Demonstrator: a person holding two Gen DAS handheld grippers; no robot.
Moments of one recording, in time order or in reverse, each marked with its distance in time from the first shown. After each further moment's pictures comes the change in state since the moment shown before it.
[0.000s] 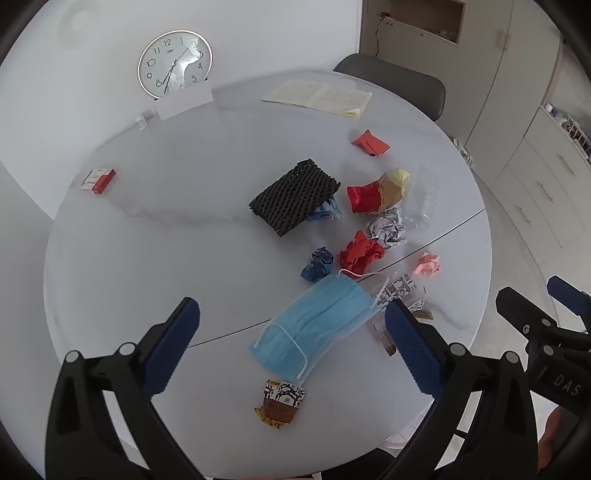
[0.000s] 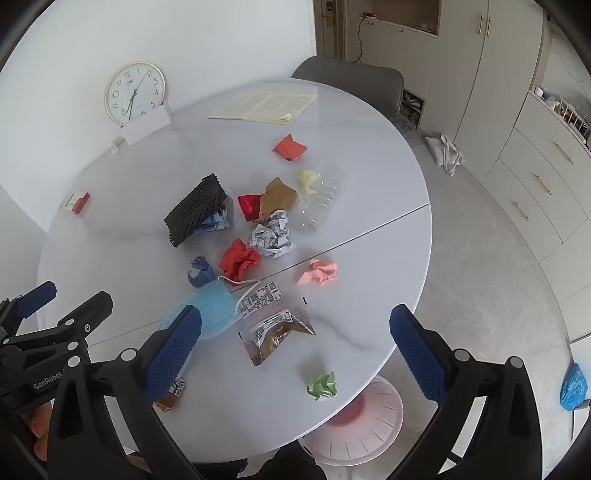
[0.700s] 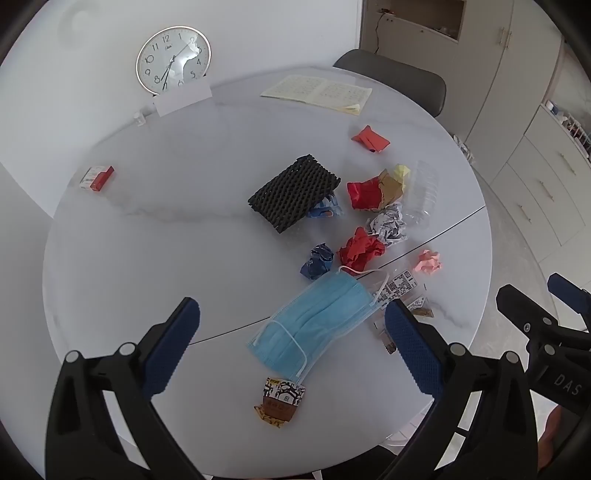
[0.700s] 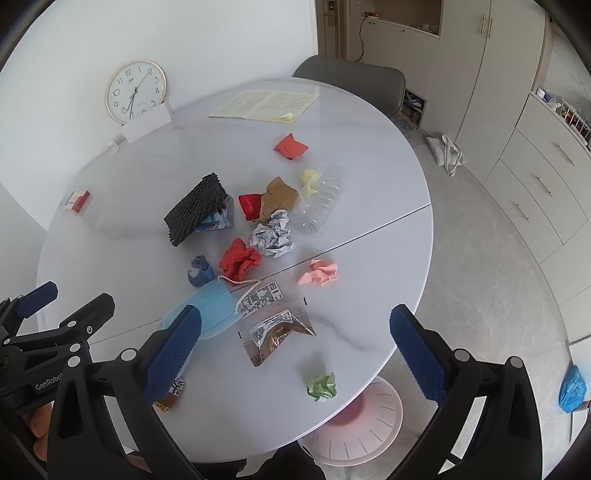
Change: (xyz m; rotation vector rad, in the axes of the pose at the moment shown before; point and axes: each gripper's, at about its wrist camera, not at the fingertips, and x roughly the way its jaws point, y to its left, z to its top) left arm 0.006 -0.004 -0.003 -0.005 0.020 0.002; right arm 0.002 0.001 0.002 0.001 0.004 0.003
